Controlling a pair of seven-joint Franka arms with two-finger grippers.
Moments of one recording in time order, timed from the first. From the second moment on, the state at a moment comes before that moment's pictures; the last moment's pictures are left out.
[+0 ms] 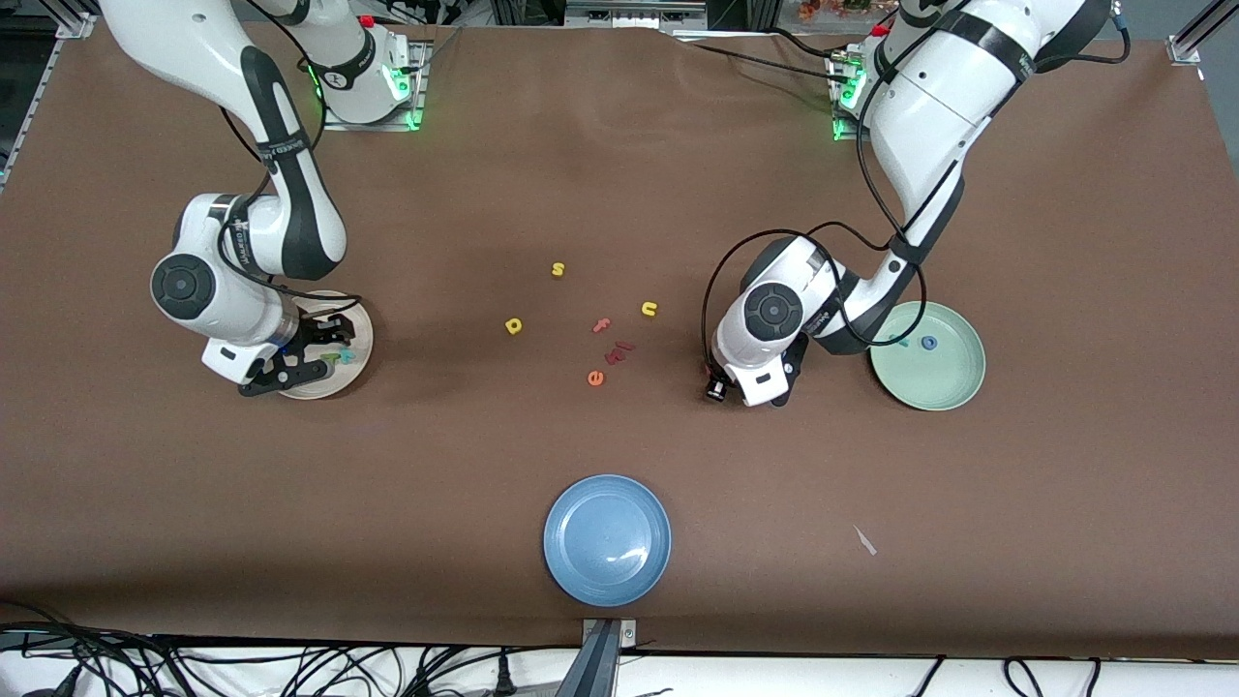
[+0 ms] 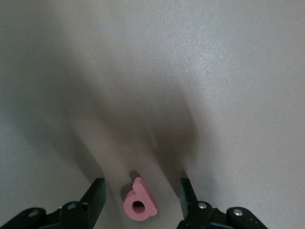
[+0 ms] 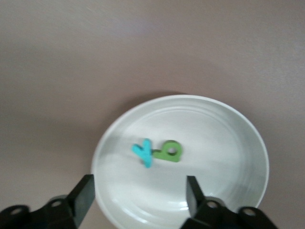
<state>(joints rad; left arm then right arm) -0.20 0.78 -0.37 -1.66 0.22 2.35 -1.84 0.48 0.41 -0.38 -2.00 0.16 2.24 -0.26</state>
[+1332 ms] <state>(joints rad) -0.16 0.75 -0.36 -1.60 0.22 2.28 -1.69 0.65 0.50 -0.13 -1.97 0.16 2.42 0.05</state>
